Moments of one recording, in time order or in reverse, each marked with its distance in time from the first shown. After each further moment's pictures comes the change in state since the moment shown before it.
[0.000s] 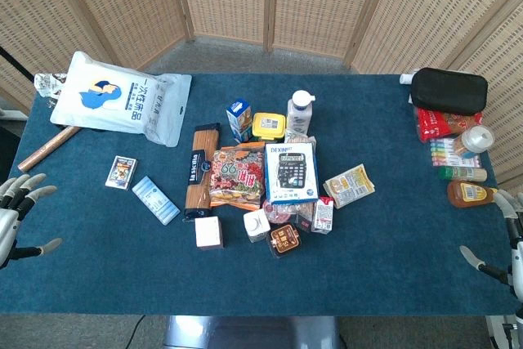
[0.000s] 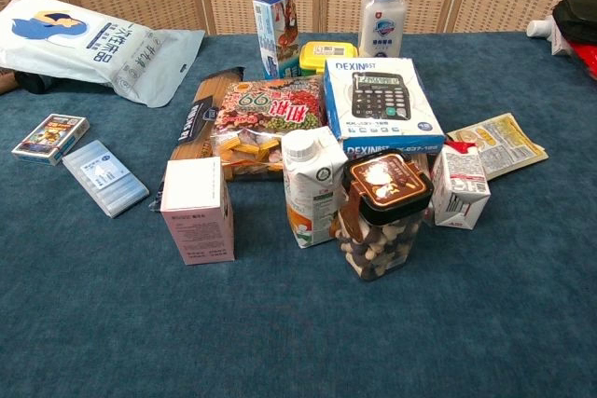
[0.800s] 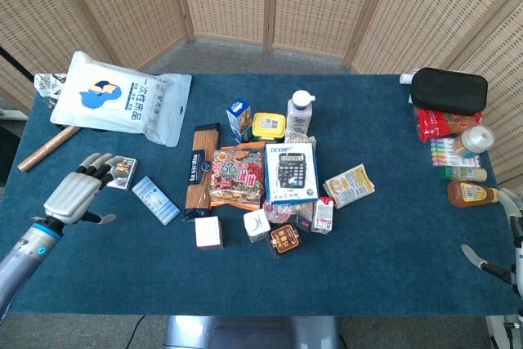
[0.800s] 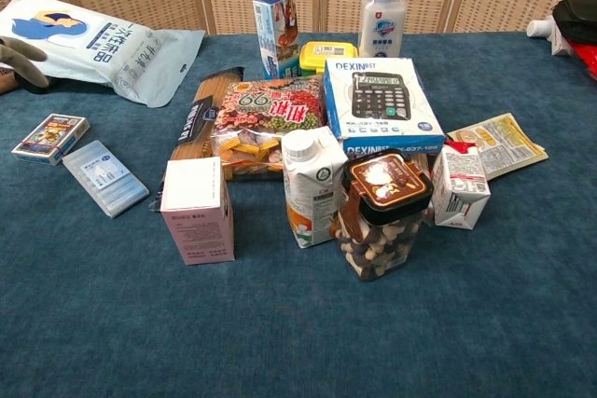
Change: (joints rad) left arm -0.330 -0.214 -0.046 0.278 0.053 -0.383 0.030; right arm 0.000 0.017 0.007 -0.019 0.014 -0.011 0.035
